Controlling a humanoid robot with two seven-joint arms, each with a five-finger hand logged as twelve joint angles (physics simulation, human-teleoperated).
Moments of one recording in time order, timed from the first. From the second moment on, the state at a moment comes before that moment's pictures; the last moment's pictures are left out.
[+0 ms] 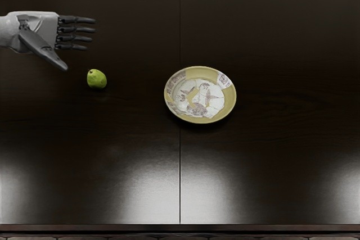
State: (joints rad) left arm -1.28 0.94 -0.18 -1.15 -0.03 -0.61 0.34; right arm -0.06 0.00 0.02 0.26 -0.11 0.15 0.08
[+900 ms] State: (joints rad) left arm -1.29 0.67 0.07 -1.13 0.64 0.12 0.32; right arm -0.04 0.00 0.02 0.24 -0.11 0.15 0.08
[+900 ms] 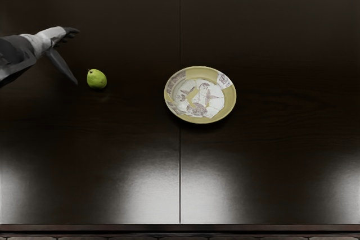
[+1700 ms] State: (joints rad) left arm -1.27 0.47 0.20 -1.08 0.65 0.32 0.32; right arm -0.04 0.00 0.02 0.24 -0.11 0.15 0.08
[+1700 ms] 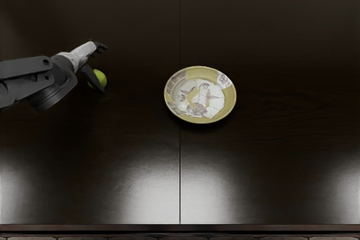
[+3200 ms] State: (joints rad) left arm -1.21 0.41 0.22 -0.97 0.65 0.35 0.32; right arm -0.04 0.00 0.02 0.24 -0.11 0.15 0.08
